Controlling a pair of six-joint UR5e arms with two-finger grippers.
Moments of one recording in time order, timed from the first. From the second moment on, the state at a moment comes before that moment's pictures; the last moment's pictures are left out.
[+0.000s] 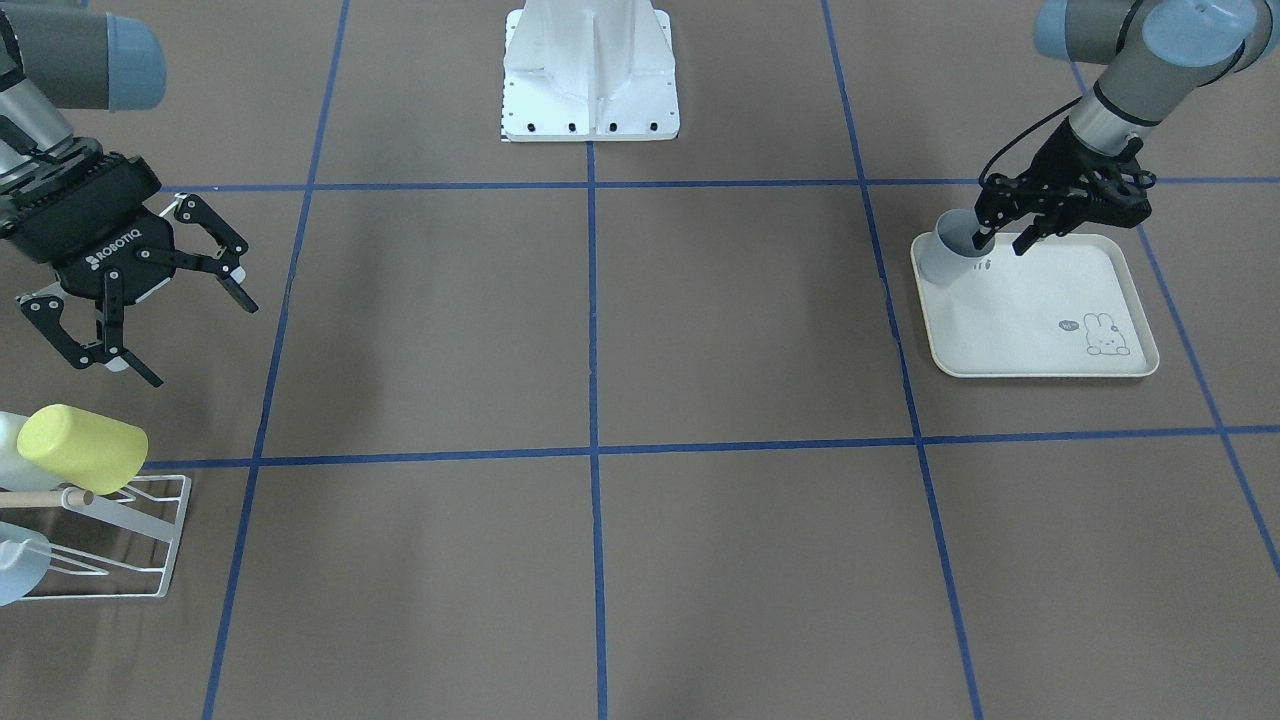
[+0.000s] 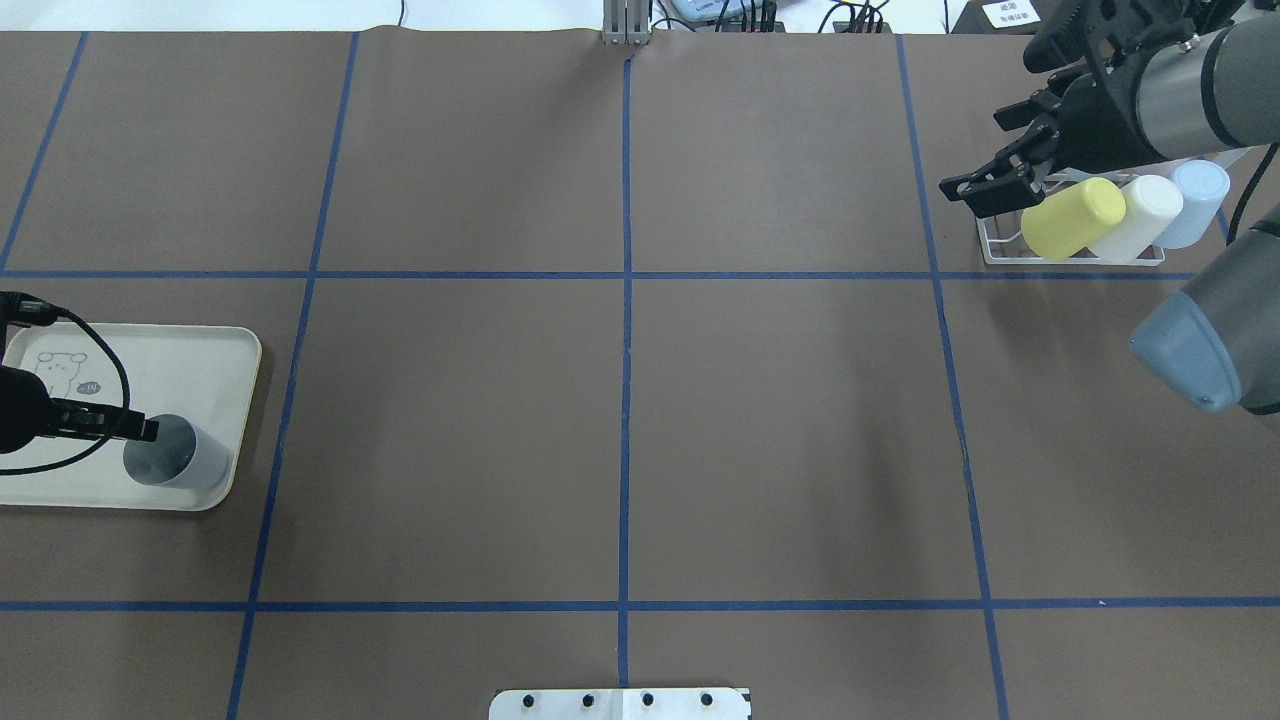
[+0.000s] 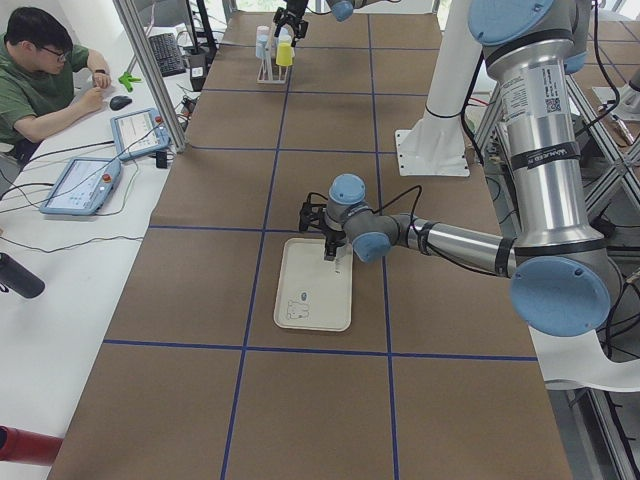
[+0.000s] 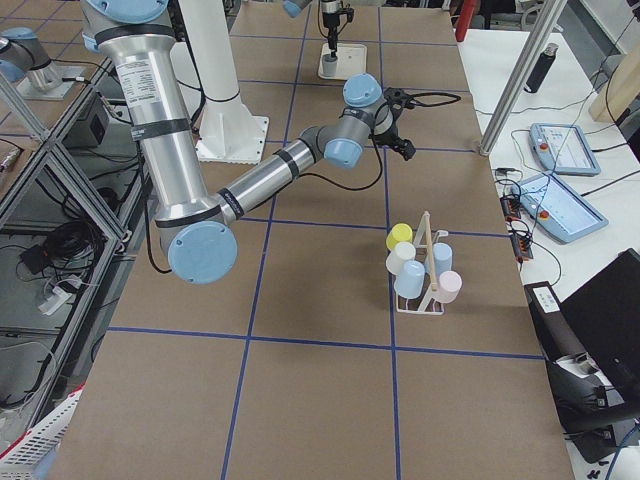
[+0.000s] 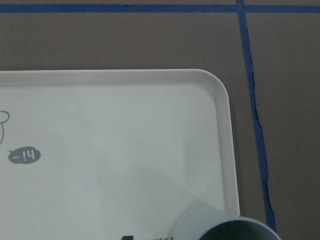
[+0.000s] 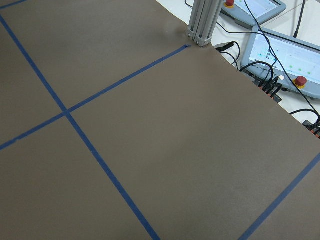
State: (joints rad) left arm -0.79 -1.33 -1.90 -2.33 -2.06 -0.98; right arm 1.02 -1.32 1.90 -1.03 2.09 0.18
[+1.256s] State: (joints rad) left arm -0.83 -1.32 -1.93 -2.33 -2.06 -0.97; right arm 1.01 -1.32 1.90 -1.02 2.09 0.18
